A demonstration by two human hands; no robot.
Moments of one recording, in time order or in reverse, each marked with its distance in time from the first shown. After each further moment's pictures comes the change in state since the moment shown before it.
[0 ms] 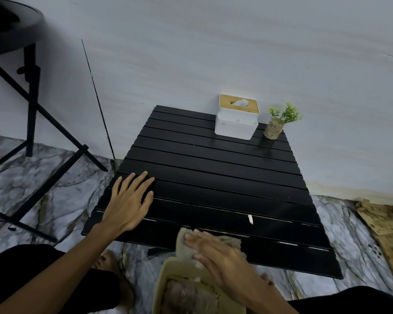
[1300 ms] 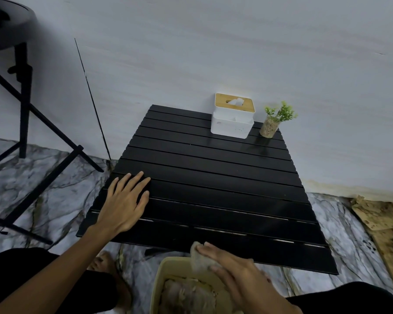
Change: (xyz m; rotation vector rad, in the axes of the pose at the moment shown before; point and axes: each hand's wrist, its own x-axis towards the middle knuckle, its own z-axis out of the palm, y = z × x) left_hand -0.001 0.000 -0.002 -0.026 -0.004 0.006; right_hand -0.038 -0.016 -0.033 0.191 -0.084 0.171
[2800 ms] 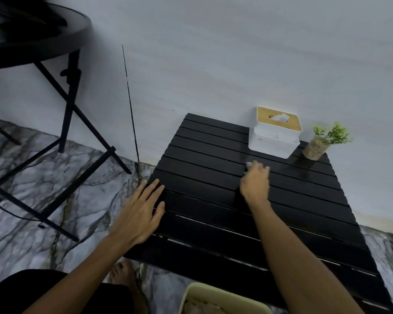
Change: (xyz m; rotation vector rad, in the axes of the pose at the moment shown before) left_hand 0.004 -0.040 -0.014 -0.047 0.018 -0.080; right_hand 0.288 0.082 -0.051 -0.337 0.658 0.490
